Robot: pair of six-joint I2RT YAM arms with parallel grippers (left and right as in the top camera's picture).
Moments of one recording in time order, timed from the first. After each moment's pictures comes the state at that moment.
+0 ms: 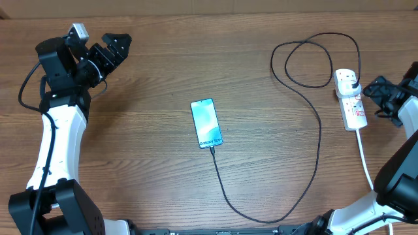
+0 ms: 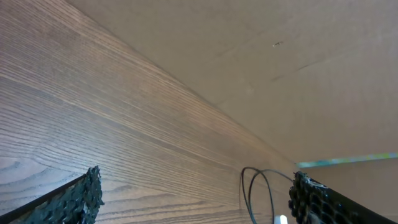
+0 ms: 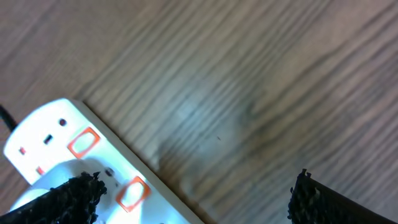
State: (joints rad) left arm 0.23 1.59 1.18 -0.08 0.62 -0.67; right arm -0.55 1.86 1.25 -0.42 0.01 0.30
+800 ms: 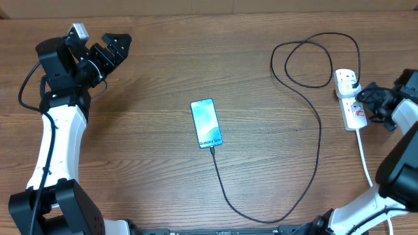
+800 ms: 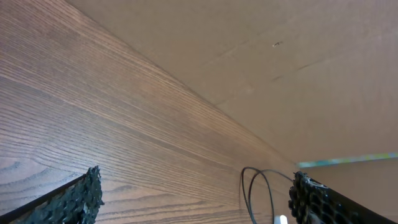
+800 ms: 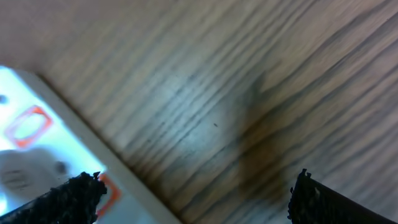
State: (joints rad) left arm 0.23 1.59 1.18 -0.08 0.62 -0.67; right arm -0.55 1.94 1.20 -0.36 0.00 0.29
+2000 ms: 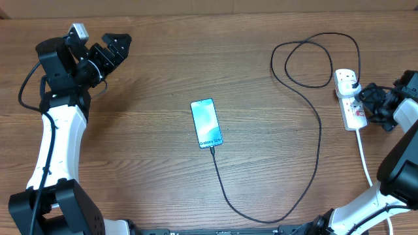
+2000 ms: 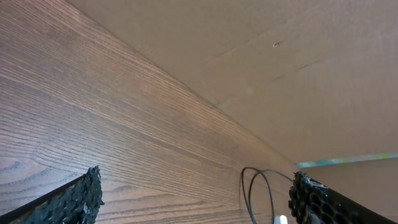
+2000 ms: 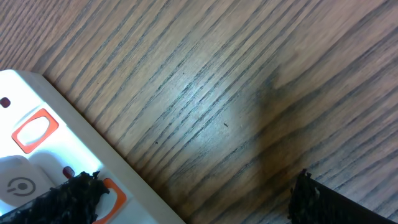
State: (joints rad) left arm 0.23 1.59 1.18 -0.08 0.62 -0.67; right arm -0.56 1.96 1.21 -0.39 -0.07 0.31
